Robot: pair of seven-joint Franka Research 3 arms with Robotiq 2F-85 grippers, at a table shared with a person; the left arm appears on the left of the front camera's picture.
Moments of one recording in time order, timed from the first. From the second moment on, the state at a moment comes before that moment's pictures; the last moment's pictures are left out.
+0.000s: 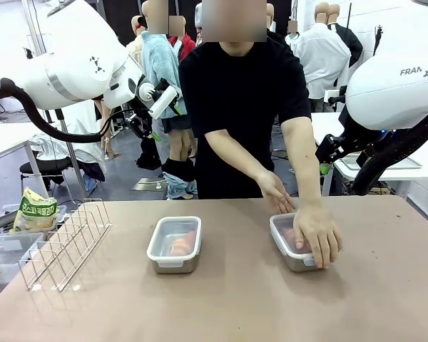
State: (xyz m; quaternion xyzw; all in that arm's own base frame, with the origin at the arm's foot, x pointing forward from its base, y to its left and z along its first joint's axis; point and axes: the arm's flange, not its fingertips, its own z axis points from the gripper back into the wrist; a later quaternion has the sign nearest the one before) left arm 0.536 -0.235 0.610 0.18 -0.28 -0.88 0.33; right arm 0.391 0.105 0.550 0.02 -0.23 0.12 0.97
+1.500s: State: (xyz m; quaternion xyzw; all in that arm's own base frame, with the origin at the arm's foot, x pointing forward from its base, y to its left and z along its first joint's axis) left arm 0.536 -0.235 0.610 0.18 -0.28 -0.88 0.33; right arm 0.391 0.105 0.550 0.02 -0.23 0.12 0.97
